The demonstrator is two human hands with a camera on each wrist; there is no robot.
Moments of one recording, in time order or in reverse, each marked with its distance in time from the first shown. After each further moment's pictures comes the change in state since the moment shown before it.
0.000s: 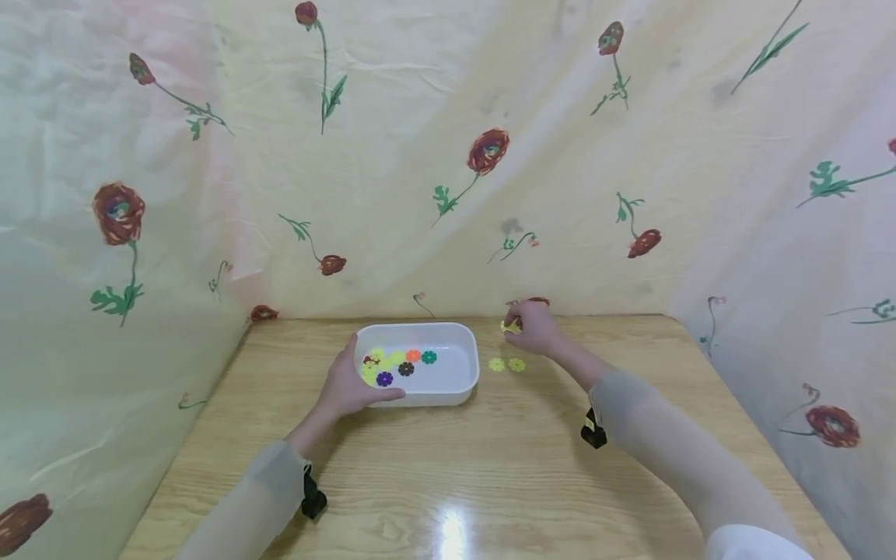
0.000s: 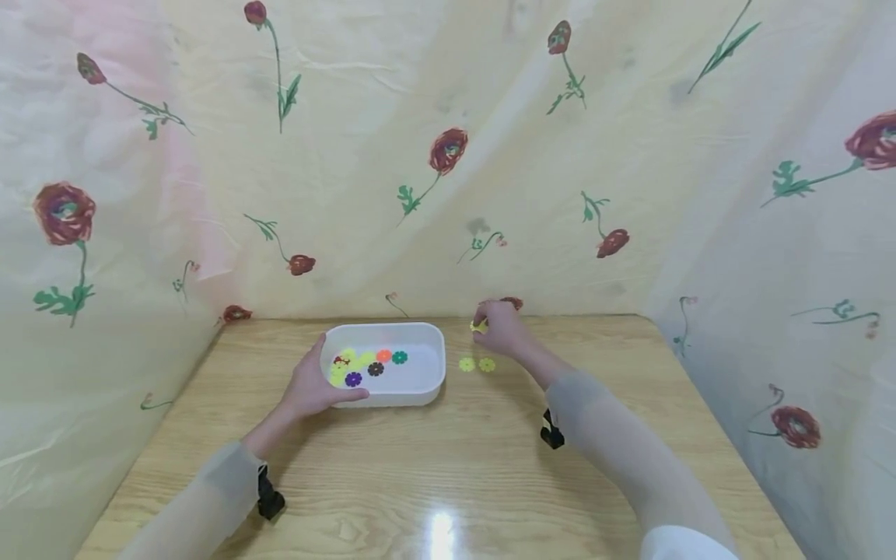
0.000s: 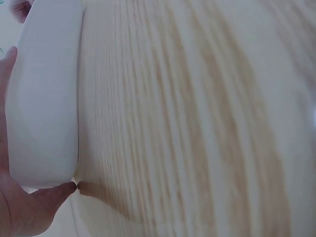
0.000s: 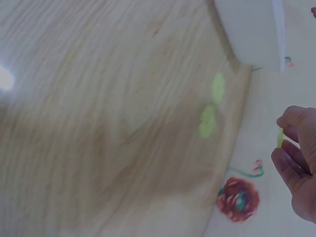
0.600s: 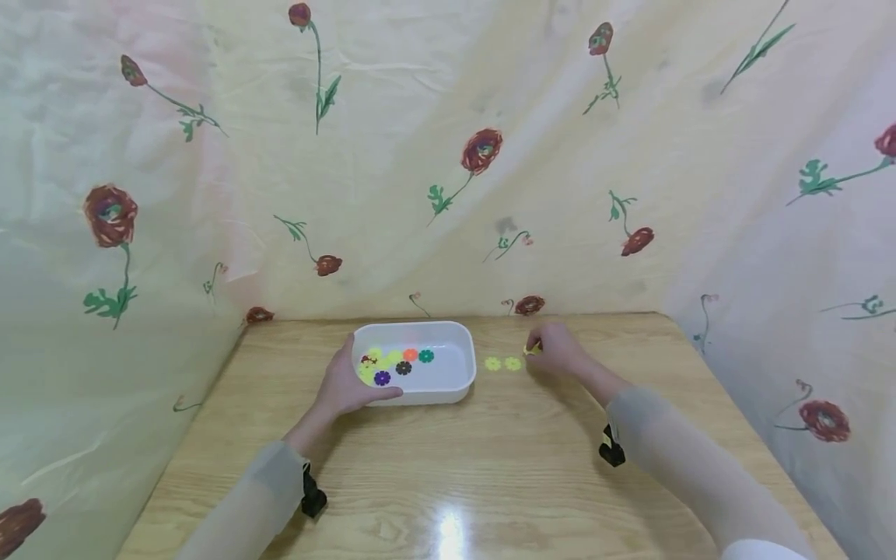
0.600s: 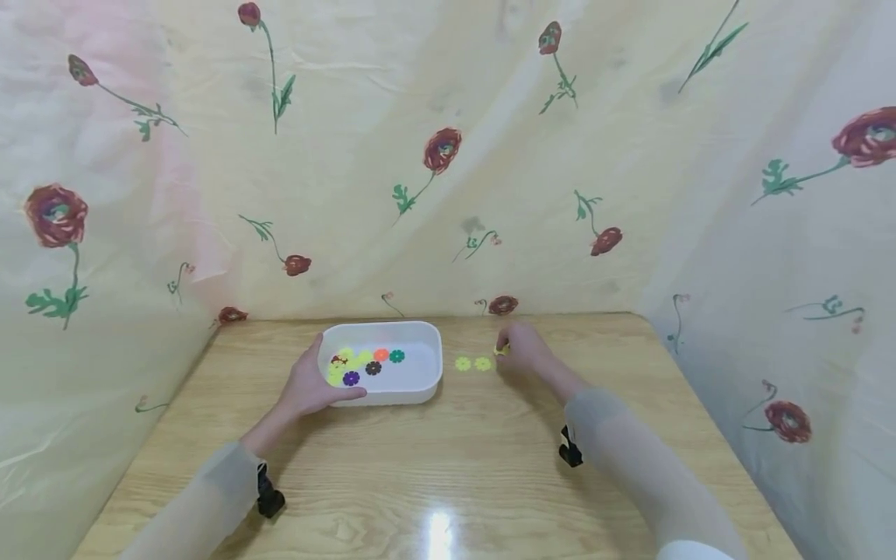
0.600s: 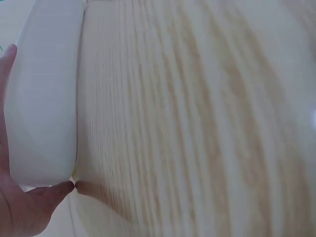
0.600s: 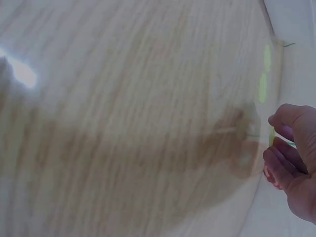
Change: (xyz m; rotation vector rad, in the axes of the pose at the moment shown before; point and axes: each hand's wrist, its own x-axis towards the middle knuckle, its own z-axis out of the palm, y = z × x) left_hand 0.003 0.001 0.002 0.059 0.014 -0.002; right_hand -0.044 0.041 0.005 0.003 -0.134 0.128
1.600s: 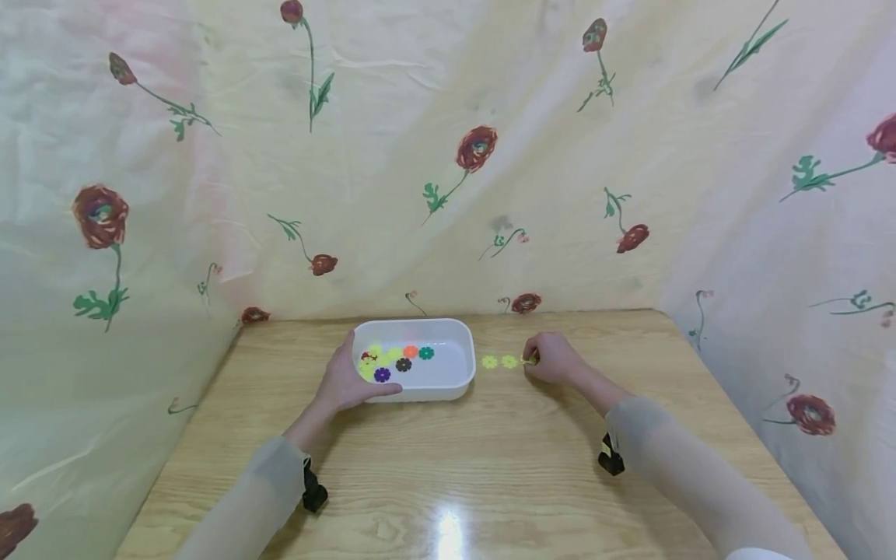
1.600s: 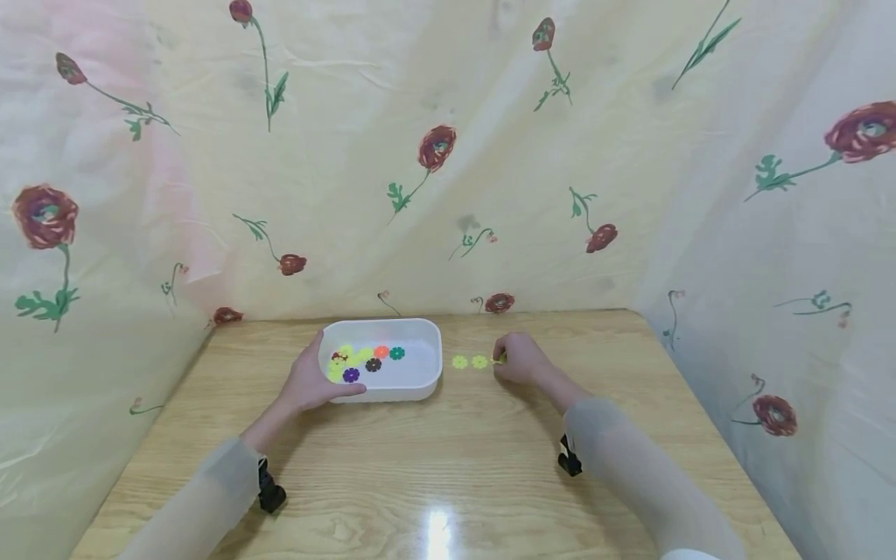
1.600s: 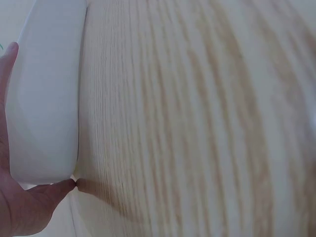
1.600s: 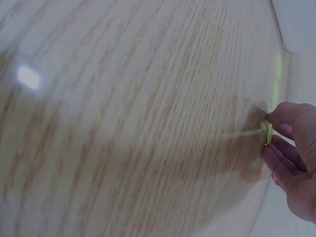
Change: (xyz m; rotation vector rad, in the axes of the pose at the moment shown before) left_hand 0.006 0.005 0.002 -0.017 -0.016 0.034; right_hand -0.016 0.004 0.012 -0.054 -0.016 -0.034
